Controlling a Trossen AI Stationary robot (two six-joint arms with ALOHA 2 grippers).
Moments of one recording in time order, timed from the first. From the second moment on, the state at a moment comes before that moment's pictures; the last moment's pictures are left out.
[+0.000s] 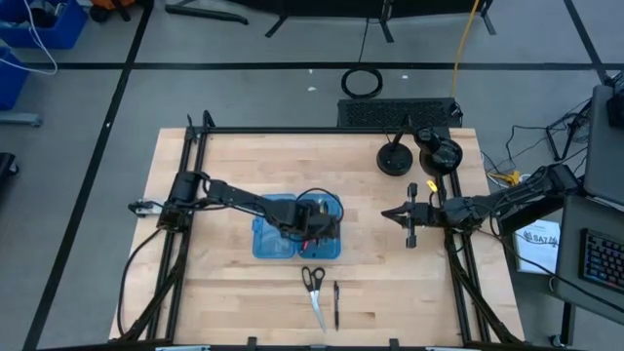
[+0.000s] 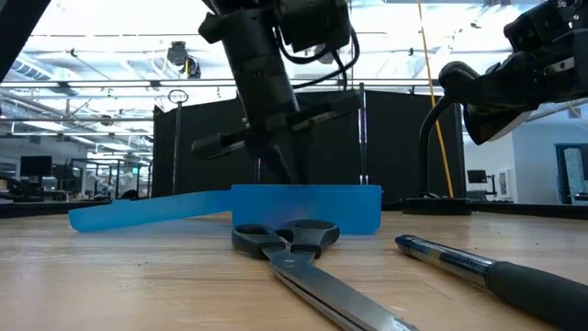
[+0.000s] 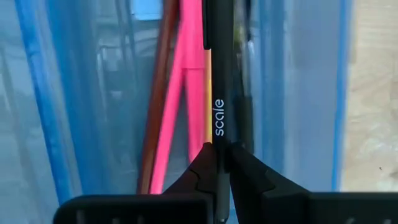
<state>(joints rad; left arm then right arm) -0.12 2.06 1.48 -0.63 -0.16 -1.61 0.29 0.50 0.02 0.40 0.39 -0.09</state>
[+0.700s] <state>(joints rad) -0.12 2.05 1.49 -0.64 -0.11 -1.46 0.29 0.50 0.02 0.45 0.39 -0.09</state>
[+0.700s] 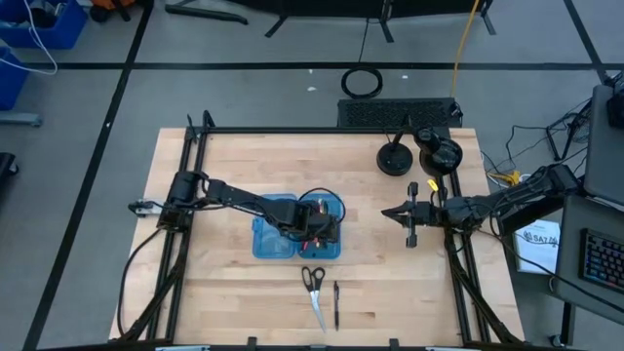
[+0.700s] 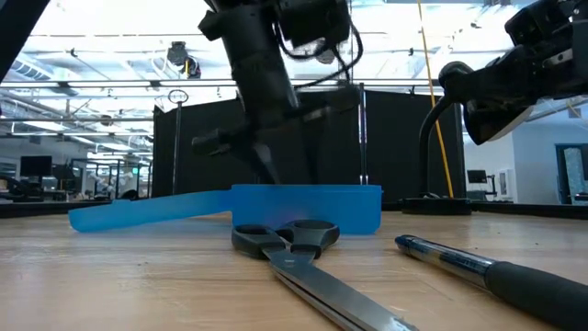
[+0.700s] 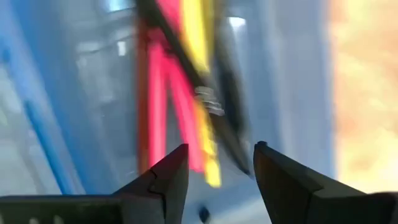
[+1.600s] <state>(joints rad) -0.46 1.32 1.54 -0.77 -0.51 0.10 0.39 0.54 0.02 0.35 0.39 0.28</state>
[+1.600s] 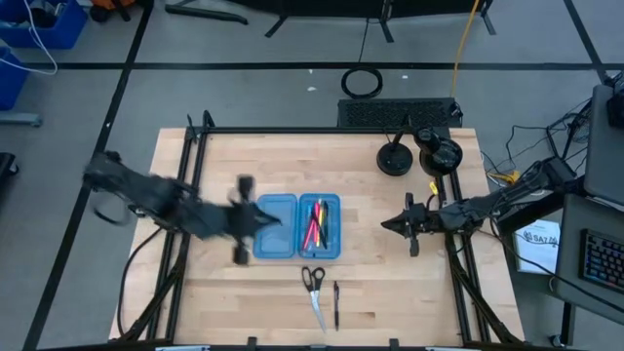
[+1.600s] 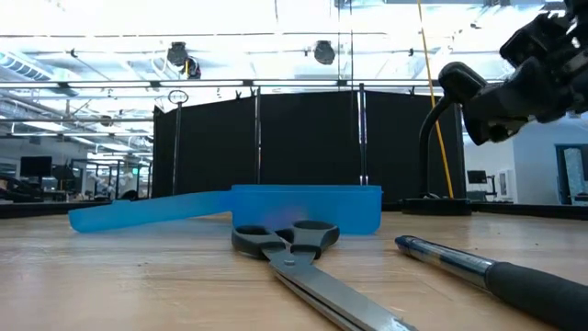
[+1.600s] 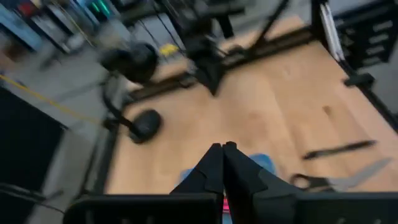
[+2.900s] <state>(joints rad) -0.06 0.52 0.02 0.46 -0.11 0.05 0.46 1.16 1.05 -0.27 0.62 0.01</state>
